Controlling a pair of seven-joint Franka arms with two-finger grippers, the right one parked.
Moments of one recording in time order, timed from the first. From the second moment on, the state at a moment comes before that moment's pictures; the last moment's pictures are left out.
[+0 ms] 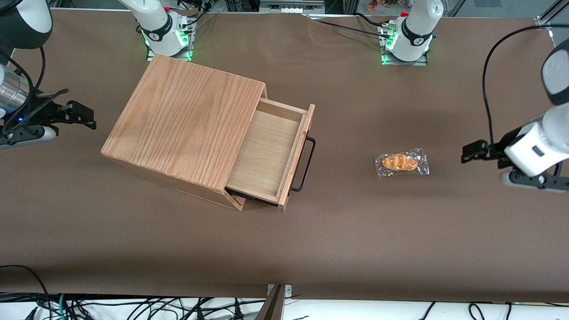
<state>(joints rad) -0.05 0.27 0.03 -1.40 -0.03 1.63 0.11</state>
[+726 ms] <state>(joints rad) -0.10 0.04 0.03 -1.57 -0.03 1.59 0.13</state>
